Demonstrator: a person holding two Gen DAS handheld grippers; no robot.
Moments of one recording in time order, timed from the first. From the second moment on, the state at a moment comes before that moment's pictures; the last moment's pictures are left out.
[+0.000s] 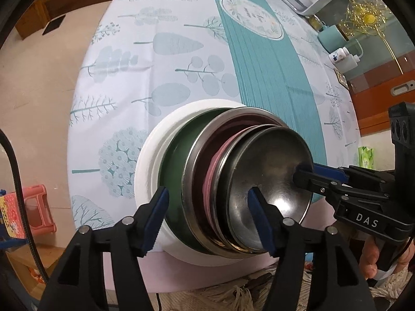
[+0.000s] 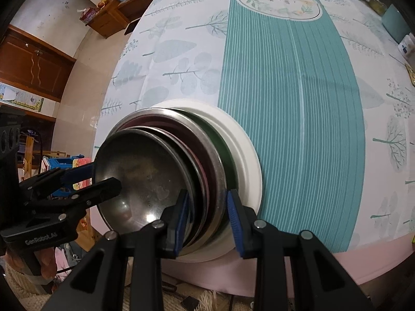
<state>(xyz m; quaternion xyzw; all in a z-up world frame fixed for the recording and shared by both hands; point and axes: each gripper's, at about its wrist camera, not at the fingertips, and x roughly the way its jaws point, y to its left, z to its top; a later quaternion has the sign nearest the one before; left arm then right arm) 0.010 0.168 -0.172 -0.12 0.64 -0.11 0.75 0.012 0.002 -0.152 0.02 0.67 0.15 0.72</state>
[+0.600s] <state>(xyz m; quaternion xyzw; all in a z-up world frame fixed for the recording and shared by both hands) -0.012 0.169 -0.111 -0.06 0.56 -0.10 0.82 -0.033 -0.009 -0.084 0.04 0.56 0.10 0.82</state>
